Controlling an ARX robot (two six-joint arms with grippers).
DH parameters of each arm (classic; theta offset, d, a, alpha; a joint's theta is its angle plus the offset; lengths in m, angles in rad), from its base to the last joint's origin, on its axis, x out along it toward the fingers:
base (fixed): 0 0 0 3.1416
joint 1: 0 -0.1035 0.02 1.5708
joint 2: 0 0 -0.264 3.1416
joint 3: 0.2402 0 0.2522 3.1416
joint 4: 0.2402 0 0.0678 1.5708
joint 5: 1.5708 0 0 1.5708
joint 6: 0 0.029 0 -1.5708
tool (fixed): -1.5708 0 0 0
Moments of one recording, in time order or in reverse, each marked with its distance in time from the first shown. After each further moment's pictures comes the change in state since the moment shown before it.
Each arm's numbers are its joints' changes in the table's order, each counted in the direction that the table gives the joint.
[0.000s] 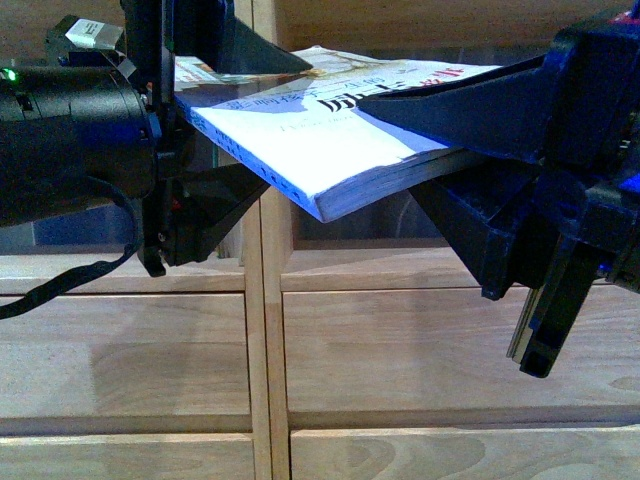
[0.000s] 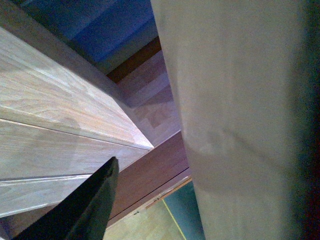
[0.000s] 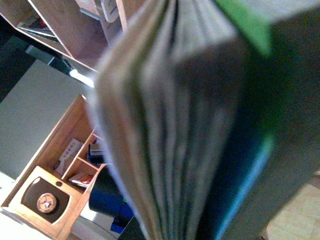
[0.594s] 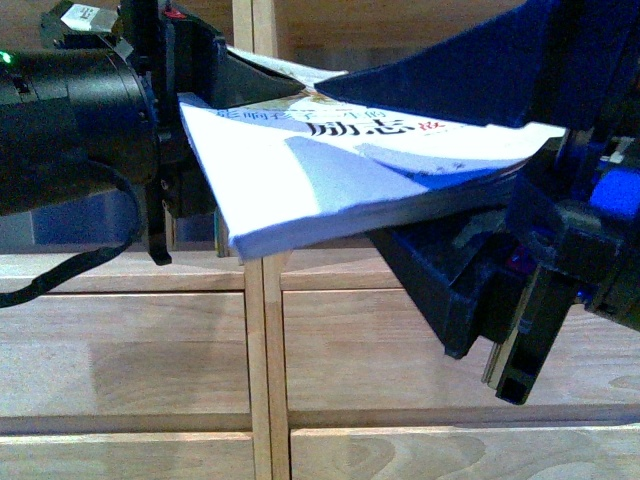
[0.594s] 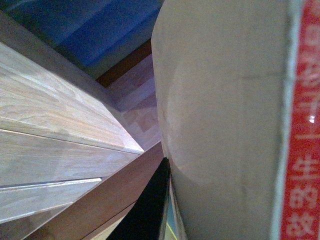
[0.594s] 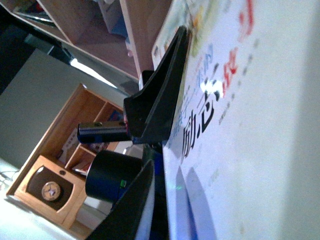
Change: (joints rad) left arm -0.023 -0.006 -0.011 -0.070 -0.004 -0.039; right arm -0.046 -0.001 -0.011 0.004 0.024 -0.007
